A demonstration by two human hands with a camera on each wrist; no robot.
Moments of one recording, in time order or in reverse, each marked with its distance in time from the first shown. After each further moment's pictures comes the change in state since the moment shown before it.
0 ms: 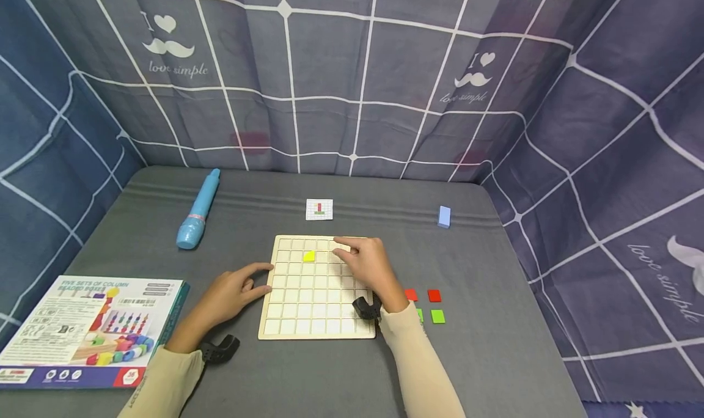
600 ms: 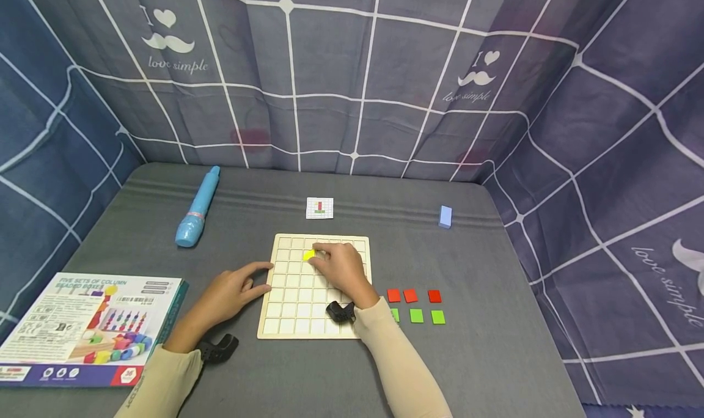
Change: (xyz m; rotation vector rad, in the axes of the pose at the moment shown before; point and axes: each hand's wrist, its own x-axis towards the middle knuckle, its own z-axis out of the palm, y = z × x) left_hand 0.000 -0.001 0.000 0.025 -0.008 0.011; right_hand 0.009 0.004 0.066 -0.111 -0.094 0.060
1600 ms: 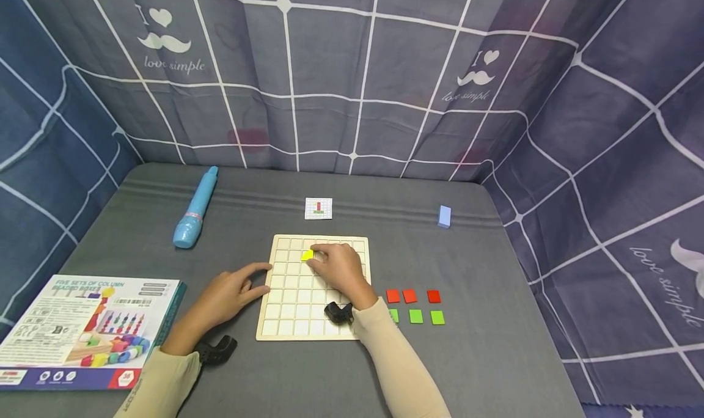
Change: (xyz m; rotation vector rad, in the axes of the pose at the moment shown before) left_hand -0.001 0.003 -0.003 0.010 0.014 0.026; right_hand 0.003 -0.004 0.000 -0.080 -0.050 0.041
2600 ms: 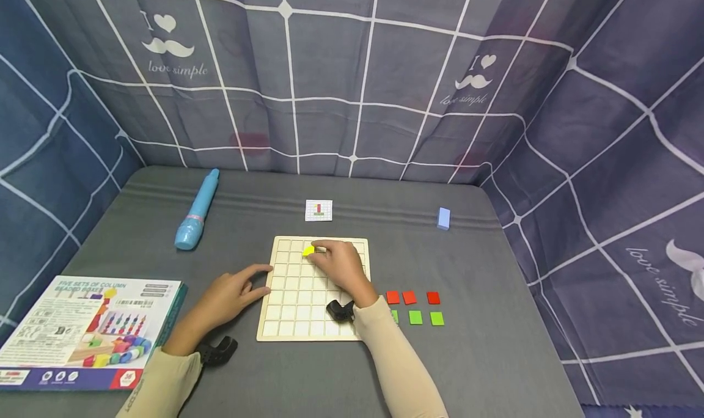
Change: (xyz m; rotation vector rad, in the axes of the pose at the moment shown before) left_hand -0.001 -0.003 0.002 -0.007 -0.010 0.010; right_hand 0.005 0.003 -0.006 0.182 0.008 0.021
